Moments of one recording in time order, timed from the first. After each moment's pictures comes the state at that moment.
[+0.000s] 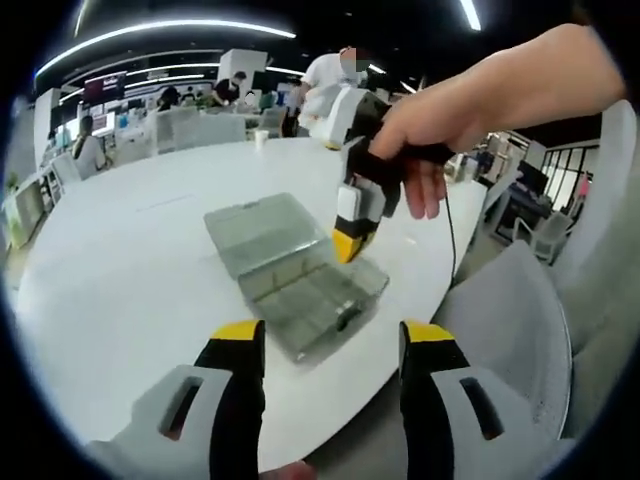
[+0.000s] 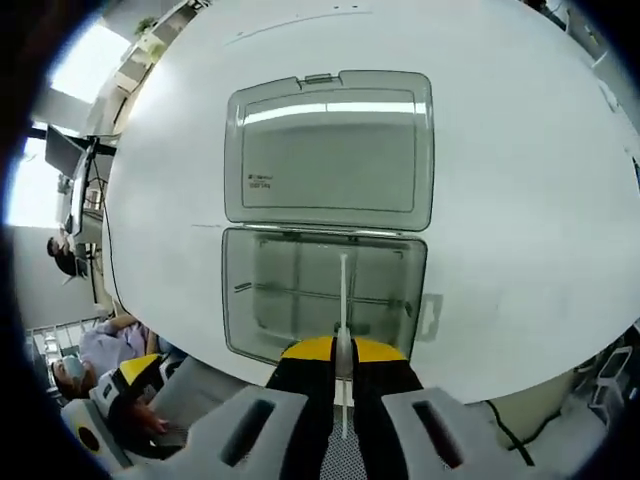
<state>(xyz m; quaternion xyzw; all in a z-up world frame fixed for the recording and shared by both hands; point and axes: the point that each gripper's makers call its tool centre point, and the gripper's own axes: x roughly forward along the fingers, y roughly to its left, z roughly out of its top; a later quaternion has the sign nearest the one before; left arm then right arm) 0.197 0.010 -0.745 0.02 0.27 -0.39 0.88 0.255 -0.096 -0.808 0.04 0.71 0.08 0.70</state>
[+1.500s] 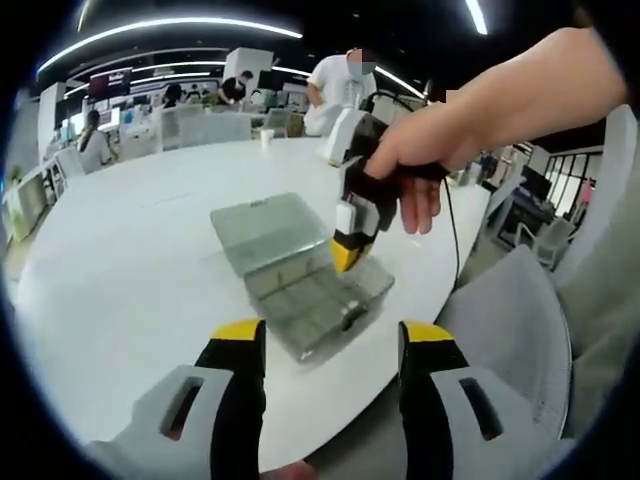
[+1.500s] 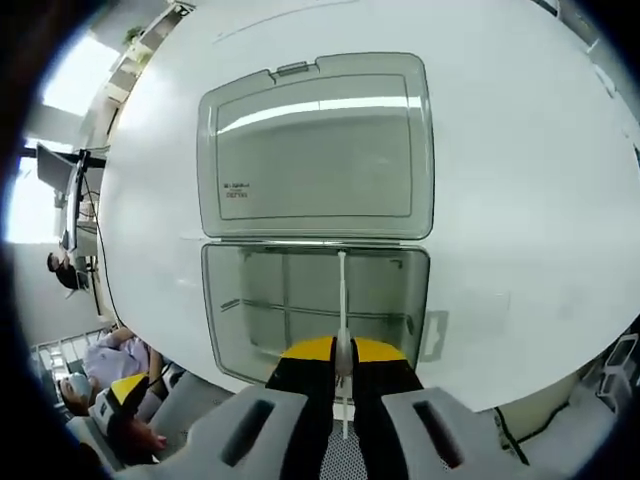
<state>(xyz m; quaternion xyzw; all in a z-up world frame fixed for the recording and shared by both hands) 0.201 0.014 -0.745 0.01 0.28 -0.38 0.88 0.266 -0.098 -0.830 0.05 0.71 0.06 0.70</state>
